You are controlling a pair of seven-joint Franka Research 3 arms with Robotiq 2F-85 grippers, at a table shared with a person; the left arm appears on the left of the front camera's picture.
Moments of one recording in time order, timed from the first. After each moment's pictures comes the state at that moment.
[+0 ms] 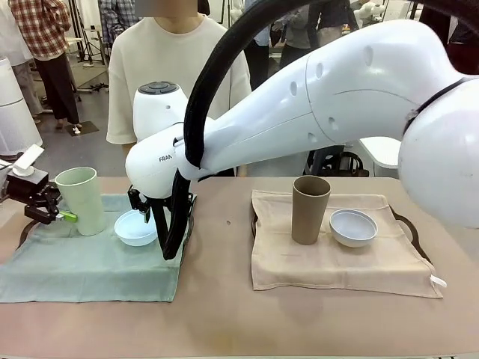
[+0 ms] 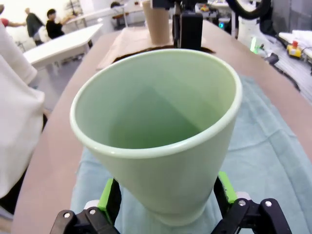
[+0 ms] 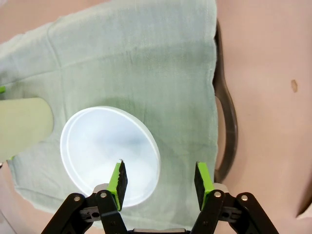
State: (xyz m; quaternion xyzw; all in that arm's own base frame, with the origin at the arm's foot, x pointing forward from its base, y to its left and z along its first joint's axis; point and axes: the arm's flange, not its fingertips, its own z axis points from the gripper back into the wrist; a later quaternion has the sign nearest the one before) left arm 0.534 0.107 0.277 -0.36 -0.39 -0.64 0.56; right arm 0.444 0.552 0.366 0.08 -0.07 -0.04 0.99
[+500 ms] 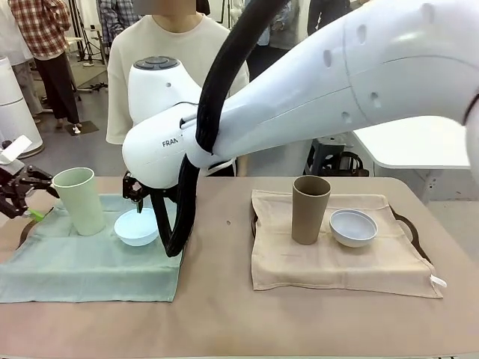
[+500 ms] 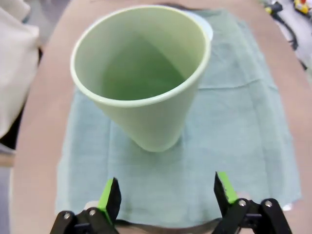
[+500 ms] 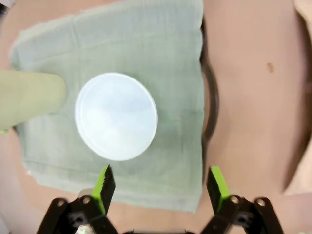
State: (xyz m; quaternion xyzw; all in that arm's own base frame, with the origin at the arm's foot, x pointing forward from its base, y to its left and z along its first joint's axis) left arm 0.505 0.138 0.345 -0.23 -0.25 -0.67 0.66; right arm 0.404 0.536 0.422 0.08 -0.09 -0.02 0.99
